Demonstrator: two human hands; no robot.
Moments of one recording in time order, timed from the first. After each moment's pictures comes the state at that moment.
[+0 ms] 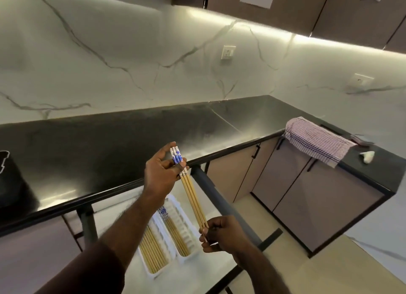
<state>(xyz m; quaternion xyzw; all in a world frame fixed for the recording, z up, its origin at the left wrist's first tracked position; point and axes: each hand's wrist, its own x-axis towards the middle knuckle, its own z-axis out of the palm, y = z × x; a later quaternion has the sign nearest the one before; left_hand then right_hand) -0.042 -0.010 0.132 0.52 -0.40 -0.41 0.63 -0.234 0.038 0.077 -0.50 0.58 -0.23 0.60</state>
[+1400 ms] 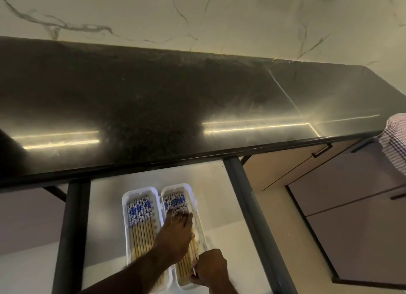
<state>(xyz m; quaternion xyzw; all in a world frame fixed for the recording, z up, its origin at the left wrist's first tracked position) -0.053 -0.086 -0.182 0.68 -0.72 -0.16 -0.06 -0.185 -0.086 -0.143 -0.44 0.71 0.07 0.55</state>
